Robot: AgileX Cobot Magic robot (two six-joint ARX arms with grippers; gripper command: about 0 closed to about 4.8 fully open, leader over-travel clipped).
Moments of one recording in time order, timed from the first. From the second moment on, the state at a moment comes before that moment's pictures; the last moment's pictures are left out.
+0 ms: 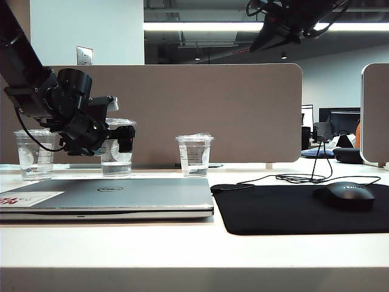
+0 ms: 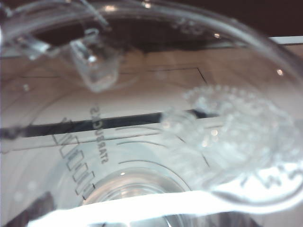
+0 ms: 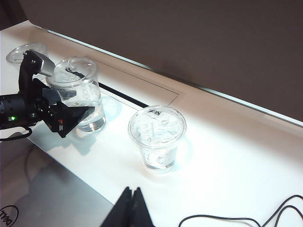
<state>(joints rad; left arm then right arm) -0.14 2.22 1.51 0.42 0.08 -0.02 0.23 1.60 1.37 -0.07 -0.36 -0.09</state>
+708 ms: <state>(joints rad) -0.14 2.22 1.50 0.46 0.09 -0.01 0.23 1.60 1.37 -0.10 -0.34 -0.13</state>
